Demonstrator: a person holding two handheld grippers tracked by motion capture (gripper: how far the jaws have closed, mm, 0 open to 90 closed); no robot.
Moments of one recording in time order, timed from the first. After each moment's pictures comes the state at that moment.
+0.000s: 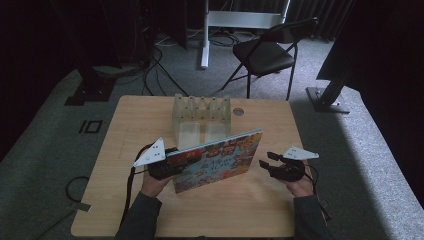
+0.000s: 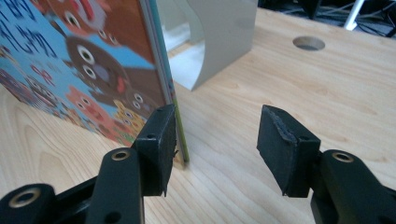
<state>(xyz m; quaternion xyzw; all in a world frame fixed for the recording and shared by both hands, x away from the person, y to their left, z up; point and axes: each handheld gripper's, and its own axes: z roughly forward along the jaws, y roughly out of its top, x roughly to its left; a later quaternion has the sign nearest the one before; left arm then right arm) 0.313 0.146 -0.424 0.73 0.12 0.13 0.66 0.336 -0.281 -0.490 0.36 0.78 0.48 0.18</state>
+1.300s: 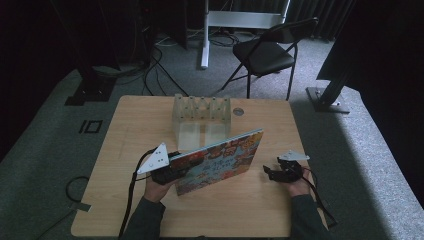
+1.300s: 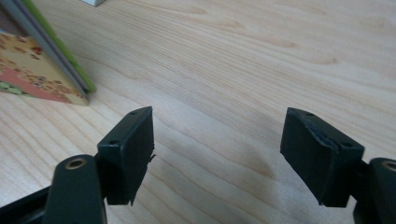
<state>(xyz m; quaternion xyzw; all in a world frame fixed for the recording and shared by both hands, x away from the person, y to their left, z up) 0.298 0.137 -0.425 0.73 0.12 0.16 0.66 0.356 -0.295 -0.544 0.45 0.79 0.37 0.21</state>
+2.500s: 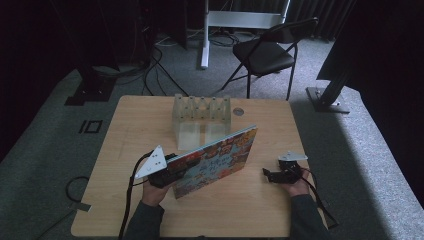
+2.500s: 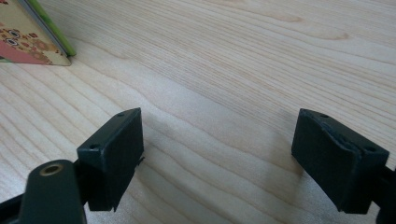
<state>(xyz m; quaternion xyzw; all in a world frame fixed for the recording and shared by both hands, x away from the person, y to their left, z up) 0.287 0.142 -0.425 0.72 0.15 0.18 0.65 0.359 -0.295 -0.552 0.45 0.79 0.35 0.20</state>
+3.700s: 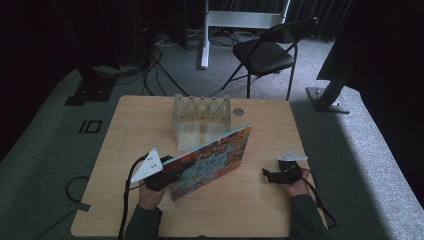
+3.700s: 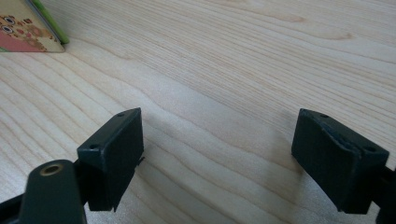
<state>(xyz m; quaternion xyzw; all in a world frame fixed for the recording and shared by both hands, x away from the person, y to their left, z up) 0.278 0.151 -0.425 0.72 0.18 0.20 0.64 0.358 -0.294 -0.552 0.45 0.79 0.35 0.20</state>
